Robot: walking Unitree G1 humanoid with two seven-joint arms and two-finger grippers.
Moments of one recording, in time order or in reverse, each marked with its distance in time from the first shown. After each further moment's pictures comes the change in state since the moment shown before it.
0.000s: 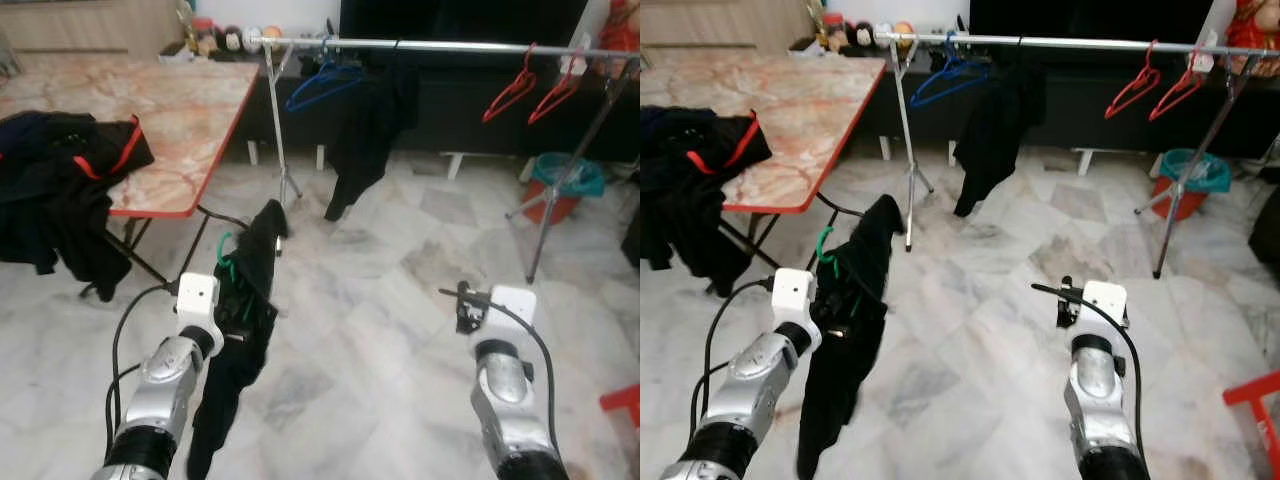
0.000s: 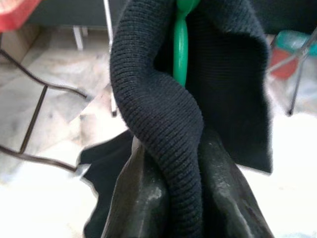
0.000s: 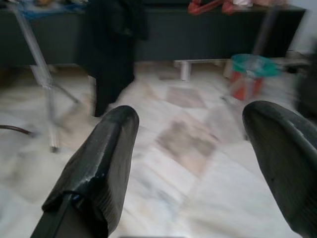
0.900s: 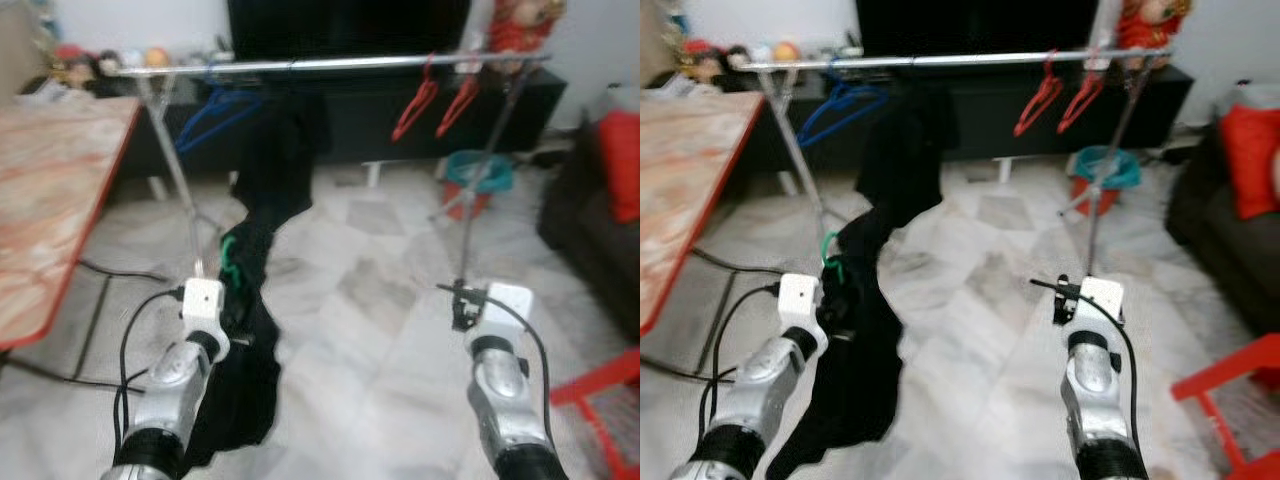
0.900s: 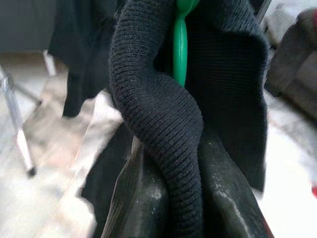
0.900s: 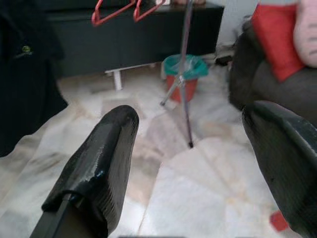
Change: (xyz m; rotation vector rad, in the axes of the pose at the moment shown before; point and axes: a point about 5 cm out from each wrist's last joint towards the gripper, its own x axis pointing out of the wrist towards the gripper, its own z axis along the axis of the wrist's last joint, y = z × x) left arm 0.012 -0.021 0.007 -0.026 -0.038 -0.037; right arm 0.004 -0.020 -0.004 0.003 0.030 -0.056
